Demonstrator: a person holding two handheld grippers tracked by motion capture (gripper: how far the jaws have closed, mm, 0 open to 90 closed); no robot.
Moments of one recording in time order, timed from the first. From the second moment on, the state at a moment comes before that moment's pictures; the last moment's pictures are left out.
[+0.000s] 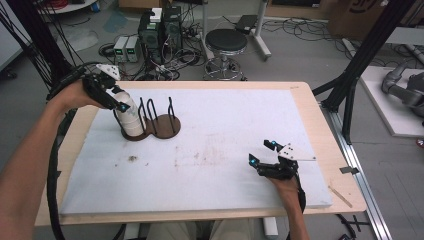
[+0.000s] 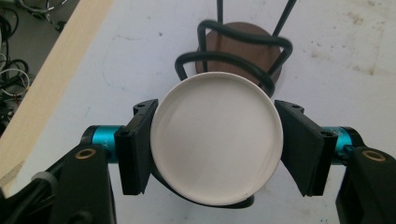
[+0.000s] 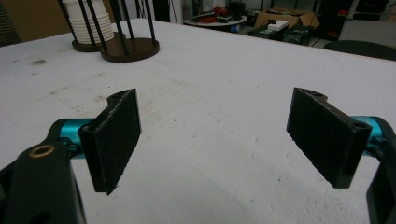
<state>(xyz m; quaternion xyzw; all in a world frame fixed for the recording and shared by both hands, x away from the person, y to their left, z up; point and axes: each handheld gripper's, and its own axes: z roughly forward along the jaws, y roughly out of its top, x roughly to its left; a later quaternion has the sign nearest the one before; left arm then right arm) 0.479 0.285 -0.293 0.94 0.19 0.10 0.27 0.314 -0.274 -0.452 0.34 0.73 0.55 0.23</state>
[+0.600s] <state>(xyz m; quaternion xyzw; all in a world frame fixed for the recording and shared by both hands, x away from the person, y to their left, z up) 0.472 0.280 -0.253 0.93 0.18 0.13 0.27 0.314 -0.275 -0.452 0.34 0.73 0.55 0.23</state>
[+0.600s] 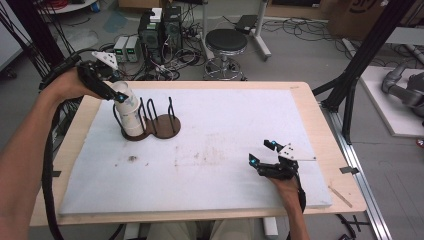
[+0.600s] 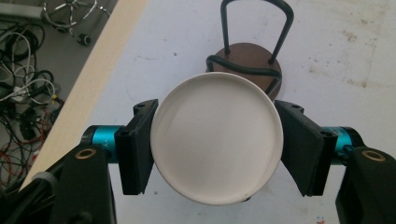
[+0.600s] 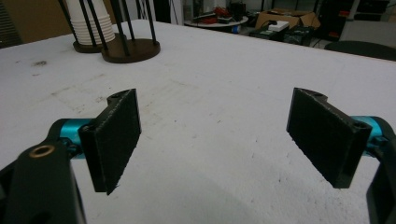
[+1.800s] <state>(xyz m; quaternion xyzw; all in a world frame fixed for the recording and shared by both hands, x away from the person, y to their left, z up) 0.444 0.291 -0.220 0.90 0.20 0.12 0.36 0.315 -0.274 -0.452 0.34 0.73 0.55 0.23</state>
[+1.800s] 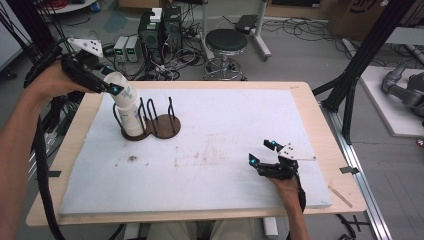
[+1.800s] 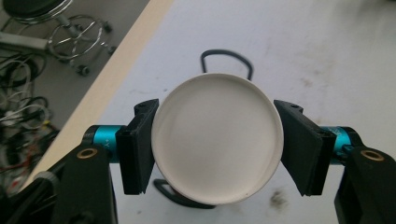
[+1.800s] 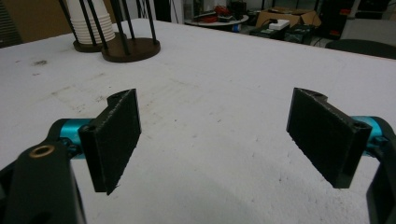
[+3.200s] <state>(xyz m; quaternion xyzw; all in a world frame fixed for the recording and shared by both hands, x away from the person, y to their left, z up) 0.348 0.232 -0.271 0.83 0.14 0.10 0.53 0.314 -0.276 -0.452 0.34 0.73 0.55 0.23</state>
